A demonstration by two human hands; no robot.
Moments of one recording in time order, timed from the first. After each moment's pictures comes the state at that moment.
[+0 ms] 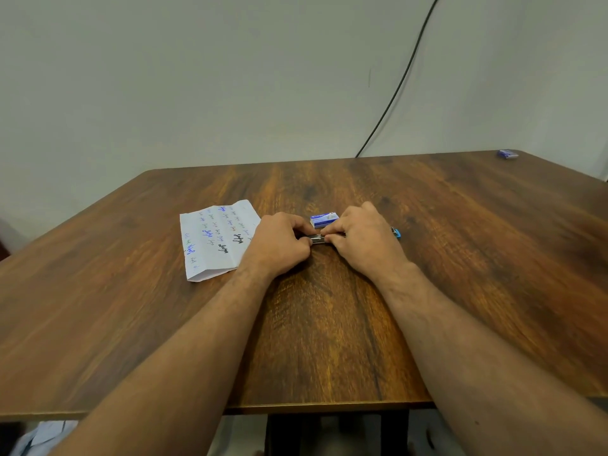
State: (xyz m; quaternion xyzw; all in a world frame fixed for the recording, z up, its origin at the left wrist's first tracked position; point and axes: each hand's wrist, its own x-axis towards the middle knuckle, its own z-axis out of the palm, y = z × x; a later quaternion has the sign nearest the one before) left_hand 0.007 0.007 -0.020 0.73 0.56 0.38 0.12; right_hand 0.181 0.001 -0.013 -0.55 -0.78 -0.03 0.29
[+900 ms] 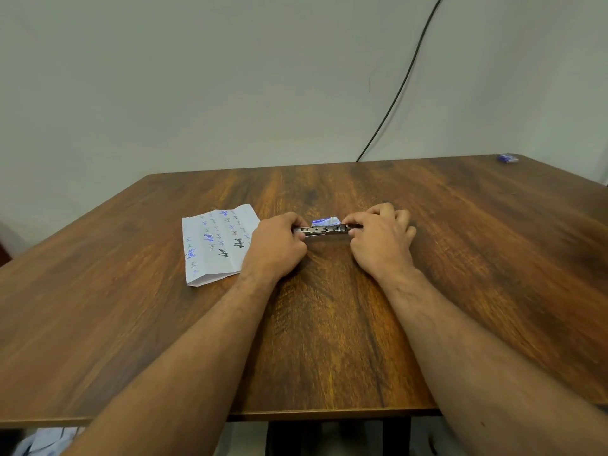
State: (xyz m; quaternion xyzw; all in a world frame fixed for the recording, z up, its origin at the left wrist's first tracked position) left_hand 0.010 0.011 -0.018 0.69 0.61 0.38 0.09; right_hand 0.189 0.008 -0.020 -0.66 -0.66 0.02 0.35
